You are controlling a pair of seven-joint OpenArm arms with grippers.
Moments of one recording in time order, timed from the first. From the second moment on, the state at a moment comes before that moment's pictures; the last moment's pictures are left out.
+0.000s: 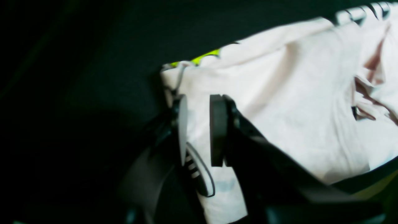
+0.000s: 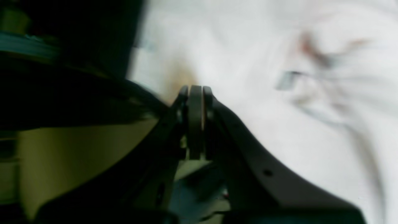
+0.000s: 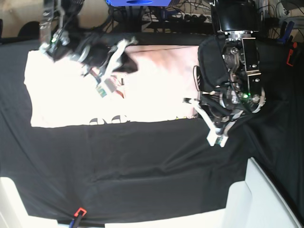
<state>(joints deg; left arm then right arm) 1.4 -4.2 -9.5 95.7 -13.1 -19.2 64.9 -23.2 -5.7 3.1 104.7 27.5 34.8 -60.1</state>
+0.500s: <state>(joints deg) 5.9 -17.5 -23.7 91.5 -5.2 -19.7 58.5 -20.6 -3.7 6.2 98.4 29.0 34.9 -59.9</state>
